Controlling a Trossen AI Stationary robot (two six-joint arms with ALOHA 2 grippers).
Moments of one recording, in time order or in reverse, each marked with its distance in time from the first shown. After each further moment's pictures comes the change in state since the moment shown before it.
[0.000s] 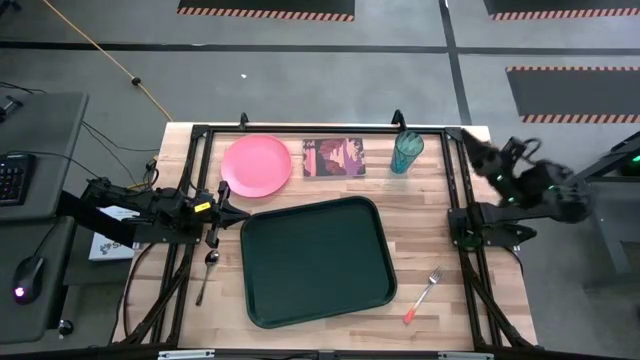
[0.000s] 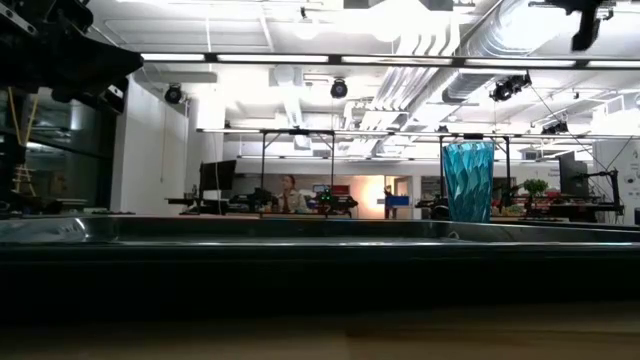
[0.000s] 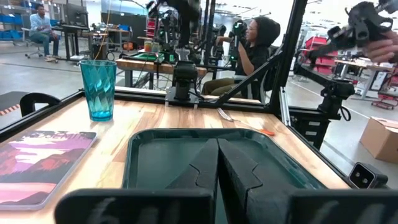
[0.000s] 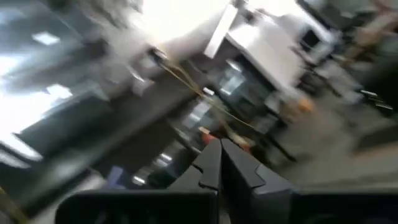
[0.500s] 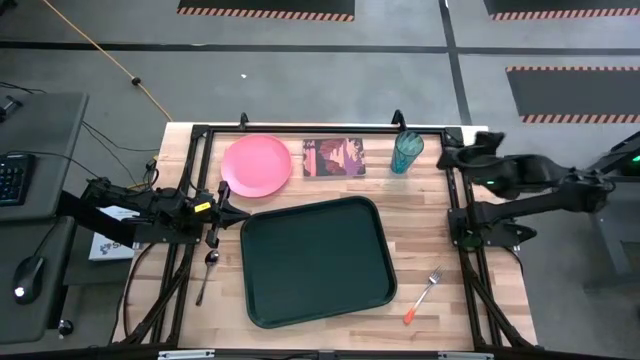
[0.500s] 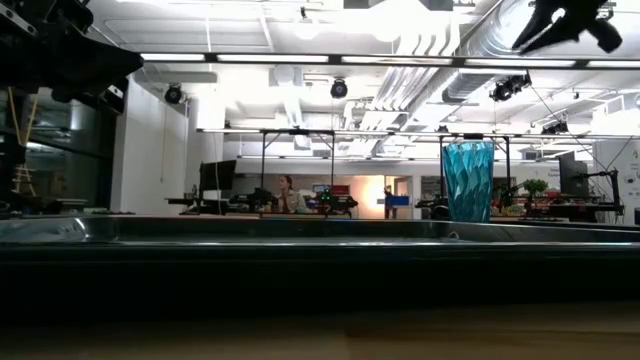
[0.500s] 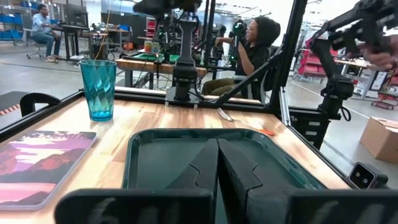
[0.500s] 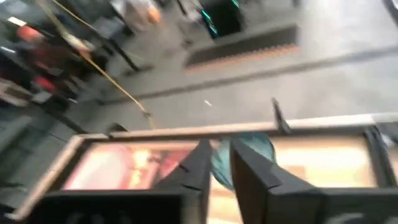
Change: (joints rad) left arm 0.000 0.000 0.000 0.000 0.000 0.000; right arm -0.066 0.517 0.462 -1.197 0.139 0.742
